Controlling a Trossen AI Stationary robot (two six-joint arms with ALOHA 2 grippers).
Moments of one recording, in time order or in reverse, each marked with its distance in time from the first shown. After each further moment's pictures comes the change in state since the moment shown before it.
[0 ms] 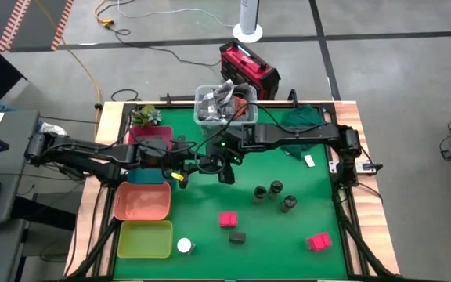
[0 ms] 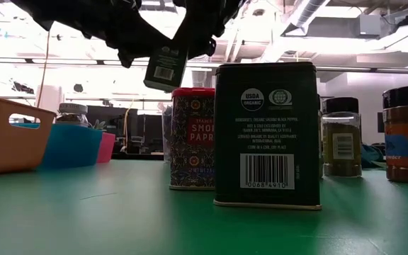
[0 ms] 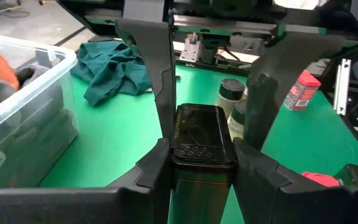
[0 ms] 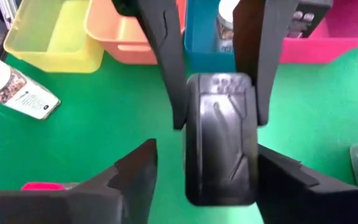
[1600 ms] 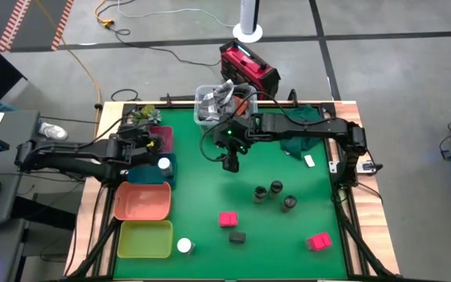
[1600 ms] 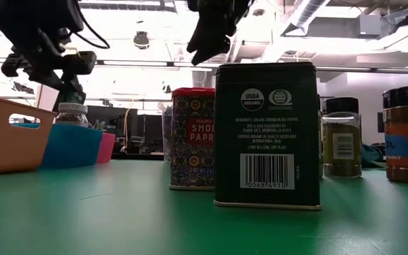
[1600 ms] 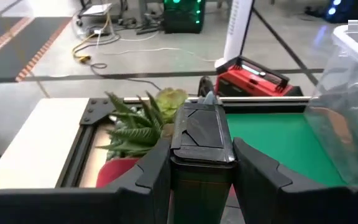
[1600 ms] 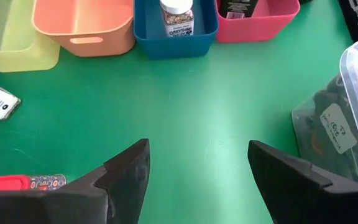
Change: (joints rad) left arm 0.063 -0.239 -0.002 -1.217 -1.035 -1.154; right arm -0.058 -0.063 0.000 -0.091 0.086 0.019
